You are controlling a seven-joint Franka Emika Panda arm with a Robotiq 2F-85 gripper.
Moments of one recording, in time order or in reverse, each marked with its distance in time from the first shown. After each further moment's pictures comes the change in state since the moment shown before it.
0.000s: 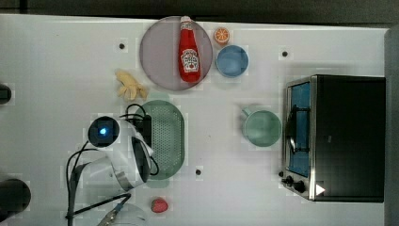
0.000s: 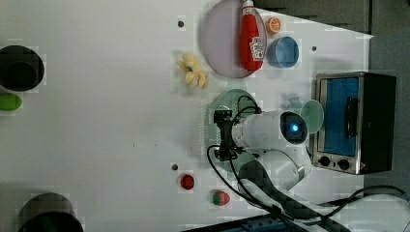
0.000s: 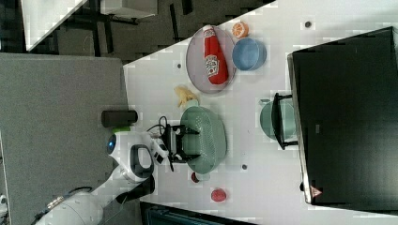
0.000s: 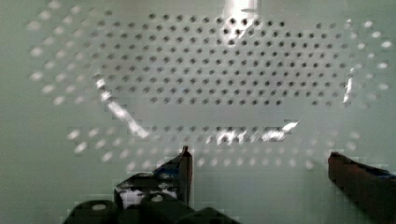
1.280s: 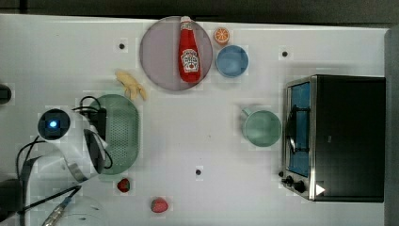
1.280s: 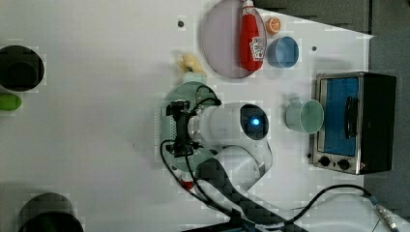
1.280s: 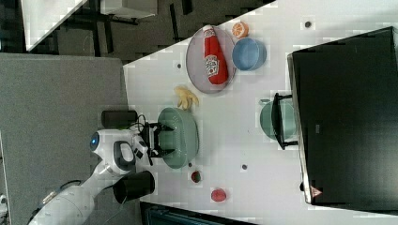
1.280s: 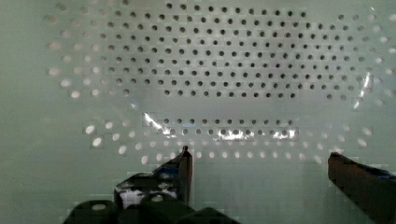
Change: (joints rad) arm 0.172 0.147 0.024 0.264 0.174 -0.033 0.051
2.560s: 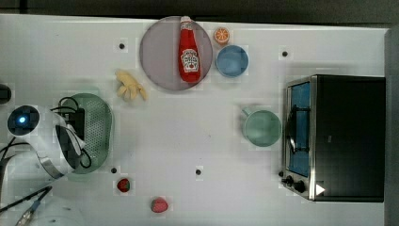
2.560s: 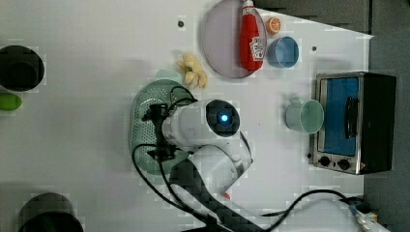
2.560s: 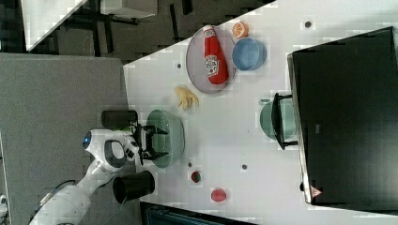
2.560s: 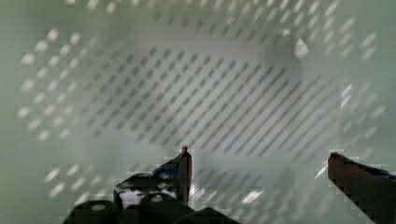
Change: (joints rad) arm 0.146 0.072 -0.088 0.153 0.010 -0.170 0.008
